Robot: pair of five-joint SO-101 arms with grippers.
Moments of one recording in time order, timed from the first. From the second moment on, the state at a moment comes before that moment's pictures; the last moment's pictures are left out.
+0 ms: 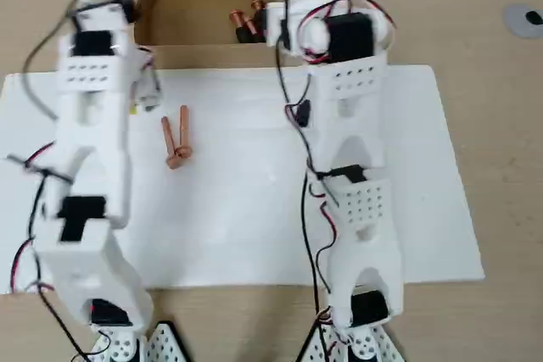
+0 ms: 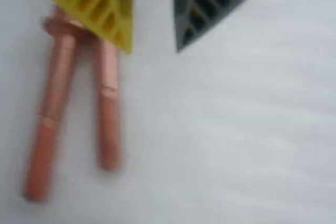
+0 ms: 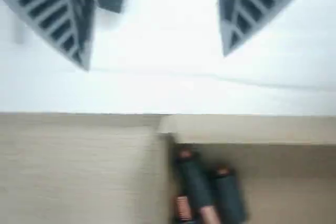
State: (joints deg) left arm -2.9 20.0 -23.3 89.4 2.4; right arm -16.0 46.1 -93.1 101.7 -18.9
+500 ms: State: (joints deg) left arm 0.7 36.8 -29.5 94.4 8.8; right arm -9.4 45.0 -93.1 101.7 -18.9
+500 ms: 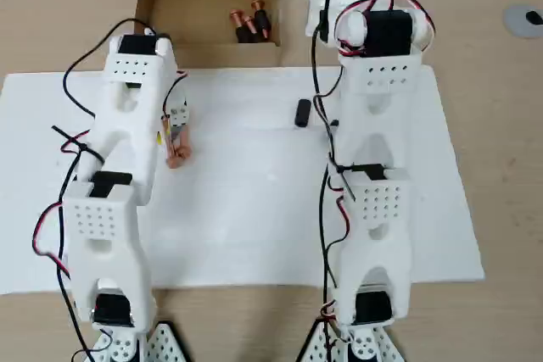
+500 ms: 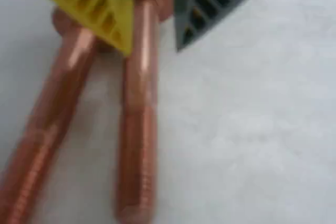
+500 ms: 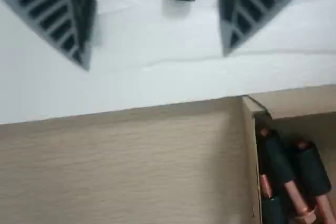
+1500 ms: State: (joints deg) left arm 2.5 34.1 -49.0 99.9 -14.1; right arm -9.4 39.9 -88.0 101.7 -18.9
